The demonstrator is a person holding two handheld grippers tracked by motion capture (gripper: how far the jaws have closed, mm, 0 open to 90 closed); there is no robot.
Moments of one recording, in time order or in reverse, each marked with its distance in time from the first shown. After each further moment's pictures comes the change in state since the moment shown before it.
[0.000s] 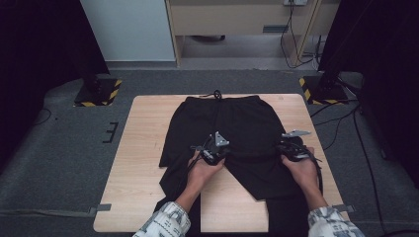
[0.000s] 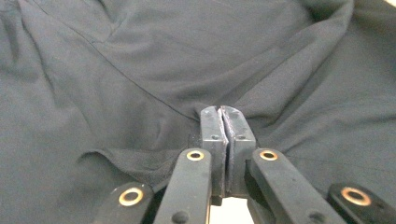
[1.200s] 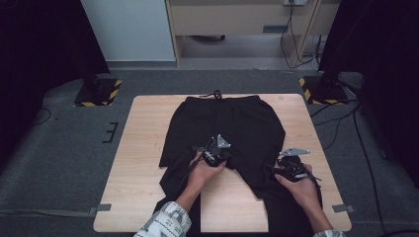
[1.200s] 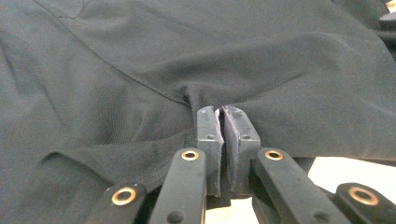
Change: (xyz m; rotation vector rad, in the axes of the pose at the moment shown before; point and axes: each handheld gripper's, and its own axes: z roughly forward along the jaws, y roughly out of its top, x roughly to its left) left arm 0.000 -0.005 0.020 0.057 -0.036 0.019; right arm 0.028 -0.052 -0.017 -0.032 0.100 -0.010
